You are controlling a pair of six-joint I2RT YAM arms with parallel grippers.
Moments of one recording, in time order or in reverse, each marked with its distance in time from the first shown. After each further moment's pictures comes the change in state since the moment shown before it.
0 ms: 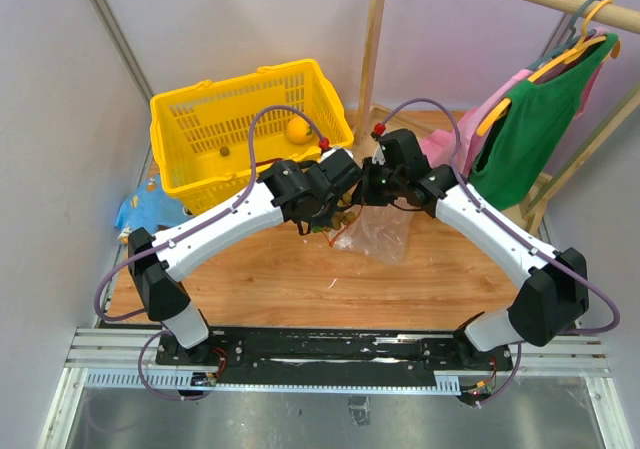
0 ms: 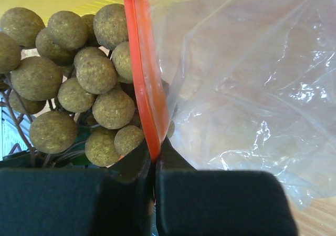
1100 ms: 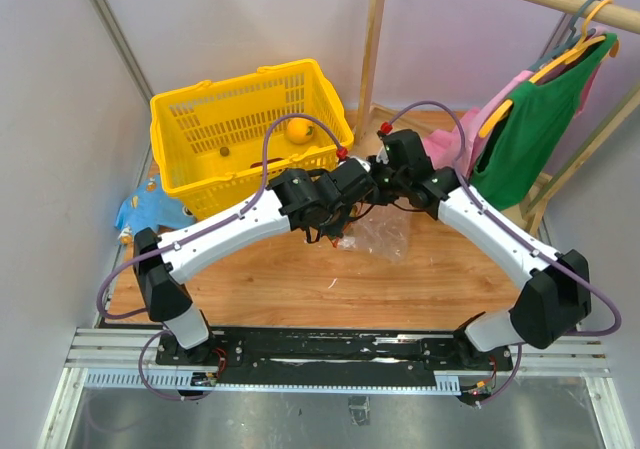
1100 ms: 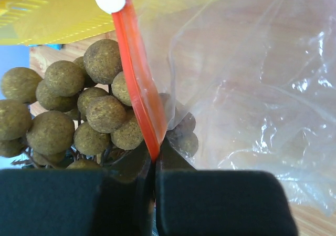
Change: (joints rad) left arm -0.070 0.013 0.005 0.039 0.039 0.059; right arm -0.017 -0.002 -0.015 0.026 0.005 0.076
